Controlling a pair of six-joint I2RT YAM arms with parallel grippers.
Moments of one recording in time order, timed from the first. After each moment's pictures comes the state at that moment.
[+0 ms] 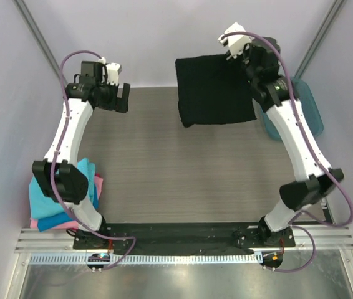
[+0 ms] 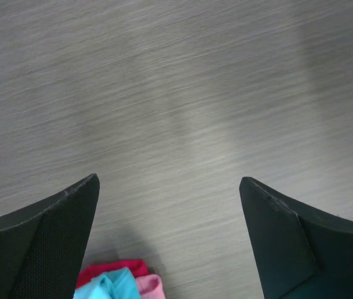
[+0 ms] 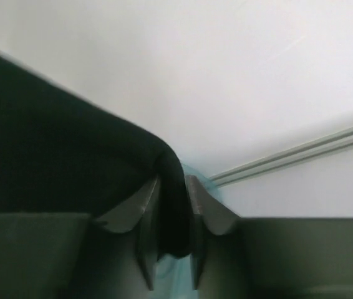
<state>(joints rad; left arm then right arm) -0.10 1.76 1.87 -0.92 0.13 0.13 0.33 1.60 1.98 -0.53 0.25 -0.65</state>
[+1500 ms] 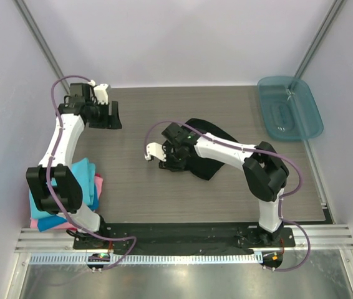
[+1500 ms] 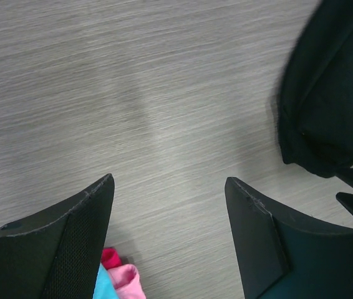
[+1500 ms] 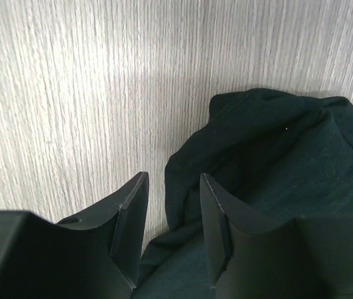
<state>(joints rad) 0.03 1.60 1.47 -0.77 0.35 0.10 0.84 1.92 1.45 -0.63 -0.27 -0.74</state>
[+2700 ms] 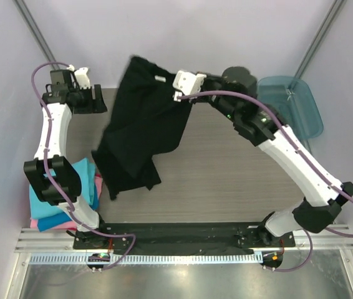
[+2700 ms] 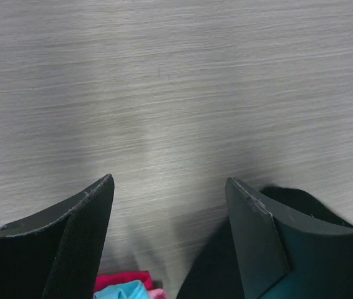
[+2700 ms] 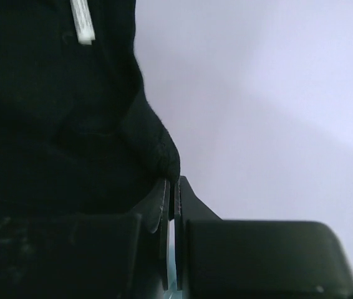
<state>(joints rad) 0.16 1.72 1.70 -0.77 0.35 0.09 0.75 1.47 1.85 -0.47 0.13 -1.00</state>
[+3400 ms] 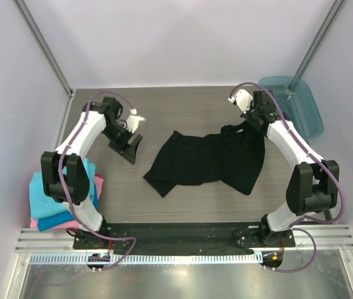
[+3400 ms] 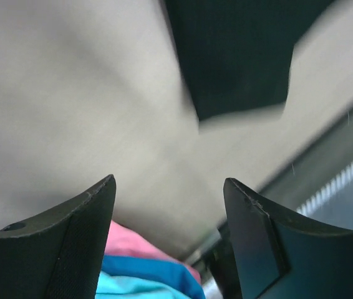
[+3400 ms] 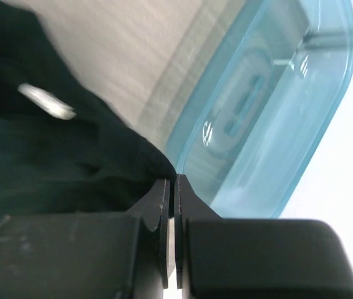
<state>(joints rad) -0.13 1.71 1.52 -1.21 0.45 0.51 0.12 1.55 1.21 -0.43 0.19 -0.78</state>
